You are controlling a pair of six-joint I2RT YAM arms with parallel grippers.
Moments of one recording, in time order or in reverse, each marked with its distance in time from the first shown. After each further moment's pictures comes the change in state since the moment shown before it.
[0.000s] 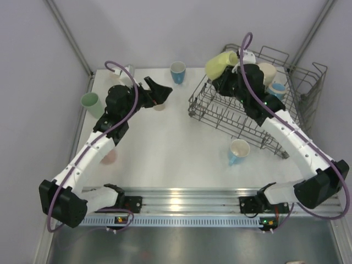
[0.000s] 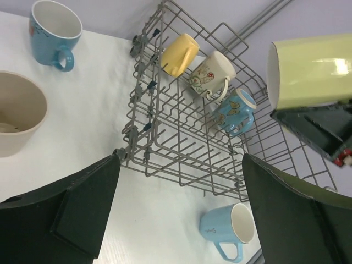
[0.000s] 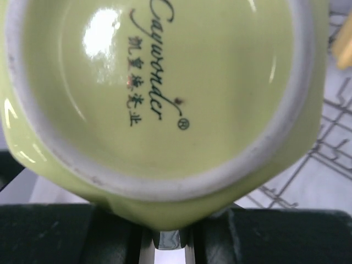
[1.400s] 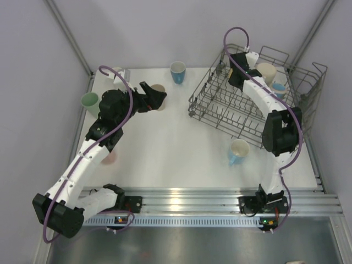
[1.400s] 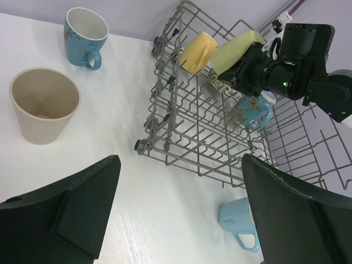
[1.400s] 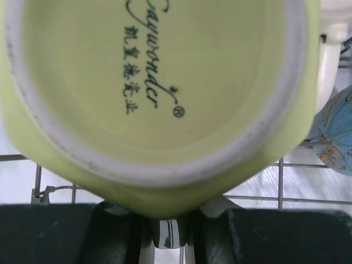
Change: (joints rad) left arm 0.000 -0.132 -0.010 -0.148 -0.069 0.098; right arm -0.263 0.697 0.454 -0.219 0.409 0.039
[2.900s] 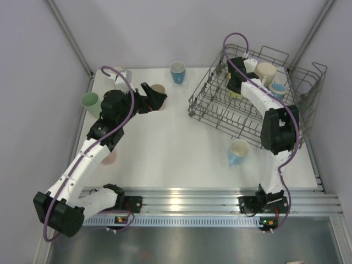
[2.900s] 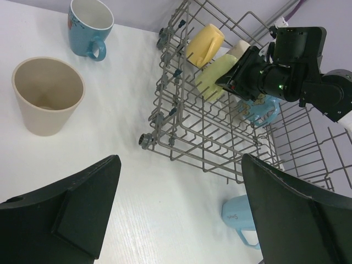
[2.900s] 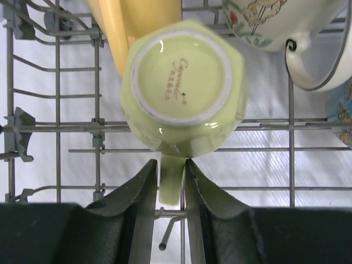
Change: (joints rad) left arm 0.000 0.011 -0.008 -0.018 -0.004 0.000; right arm 0.003 0.032 -0.046 -0.019 -0.007 0.084
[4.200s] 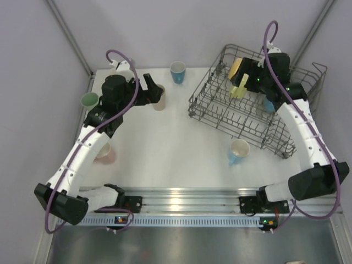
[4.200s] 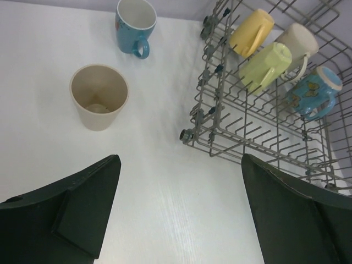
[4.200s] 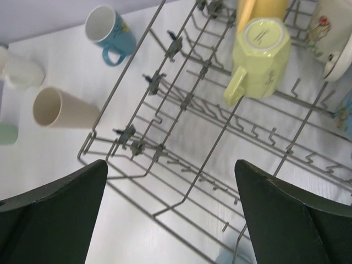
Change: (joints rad) left arm 0.003 0.106 0.255 -0.275 -0.098 0.154; right arm -0.068 -0.596 -0.180 -0.089 -0.490 -0.229
